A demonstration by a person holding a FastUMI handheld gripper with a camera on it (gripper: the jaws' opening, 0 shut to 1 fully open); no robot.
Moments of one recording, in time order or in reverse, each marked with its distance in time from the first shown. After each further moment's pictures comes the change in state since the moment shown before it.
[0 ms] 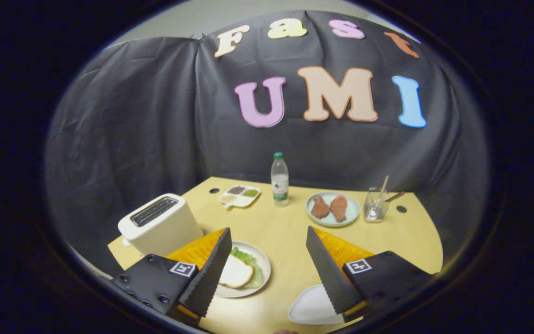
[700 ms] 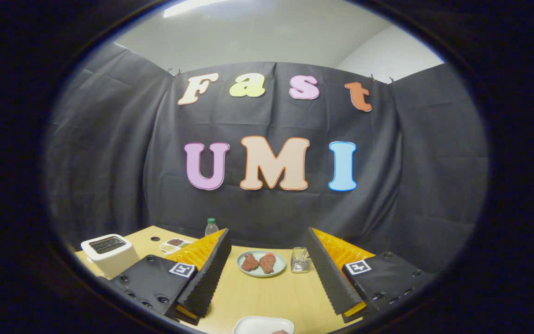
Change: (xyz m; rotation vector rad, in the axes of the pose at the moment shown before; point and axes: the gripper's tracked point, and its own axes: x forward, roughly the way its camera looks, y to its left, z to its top) arm -0.054 -0.084 0.093 -0.057 -0.365 -0.340
